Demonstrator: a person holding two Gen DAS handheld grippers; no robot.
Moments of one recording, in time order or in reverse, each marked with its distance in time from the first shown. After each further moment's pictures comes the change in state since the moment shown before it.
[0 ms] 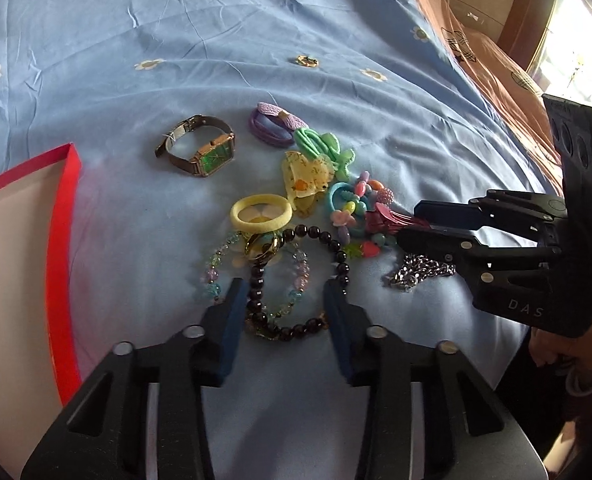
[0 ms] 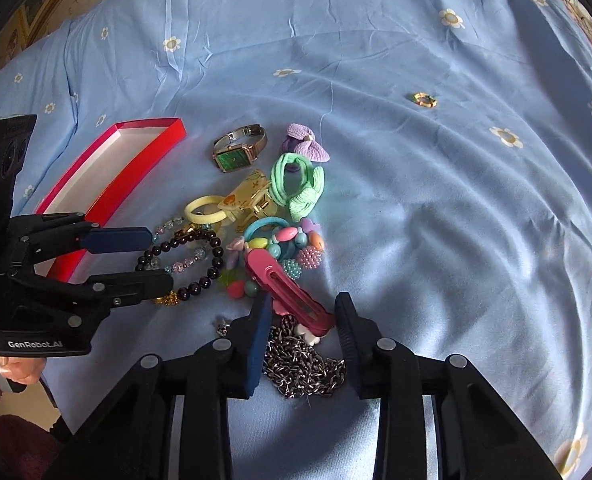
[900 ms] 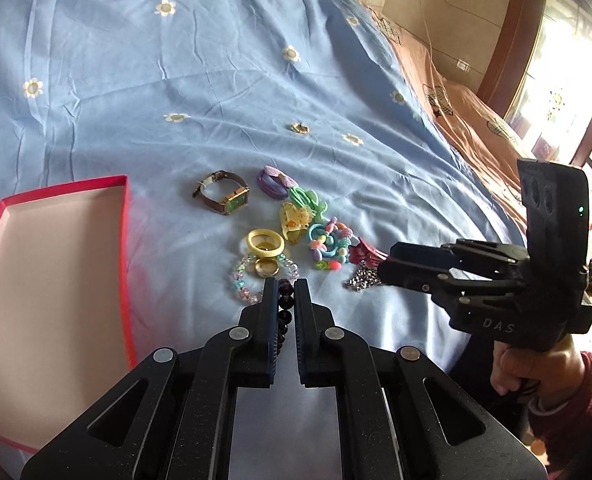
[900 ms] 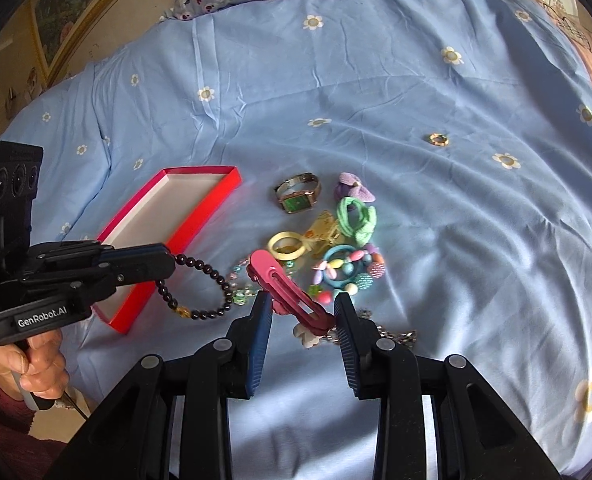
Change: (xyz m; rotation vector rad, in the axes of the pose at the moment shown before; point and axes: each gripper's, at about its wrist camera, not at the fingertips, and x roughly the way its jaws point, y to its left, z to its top) left arm -0.096 0.011 -0.024 -0.051 -0.196 -0.047; right arm -0.057 0.039 -0.007 0.073 -0.139 0.096
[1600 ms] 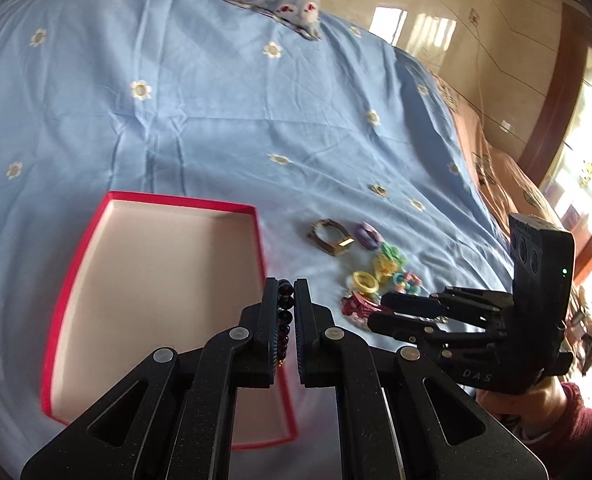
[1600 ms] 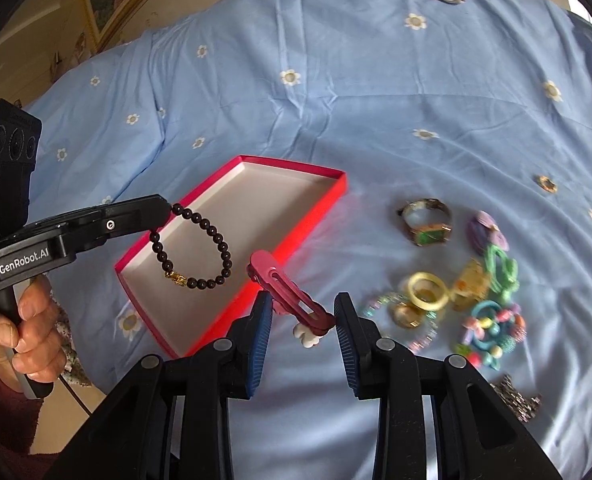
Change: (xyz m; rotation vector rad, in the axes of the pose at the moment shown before) left arm -0.074 0.099 -0.007 -0.173 -0.153 0.127; right arm 0.050 0.106 0.032 -0.147 0.032 0.142
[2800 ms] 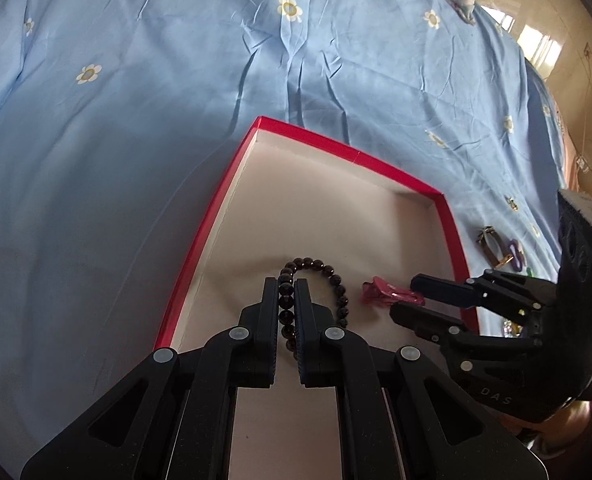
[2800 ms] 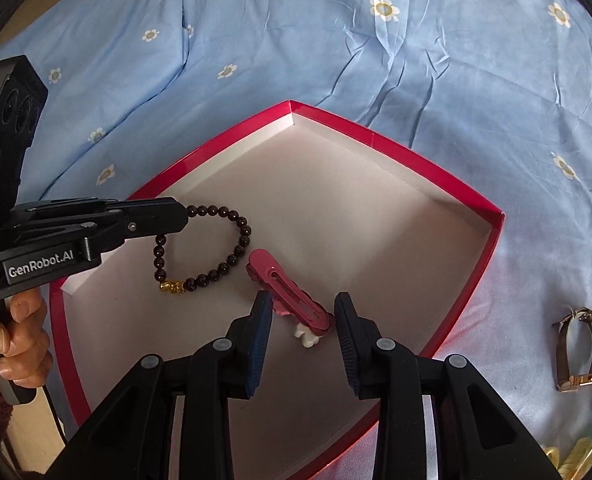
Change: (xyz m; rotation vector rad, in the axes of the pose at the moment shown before) left arm 0.075 0.147 -0.013 -0.224 0.150 0.228; right arm 0.172 0.061 0.058 -0.218 0.202 0.040
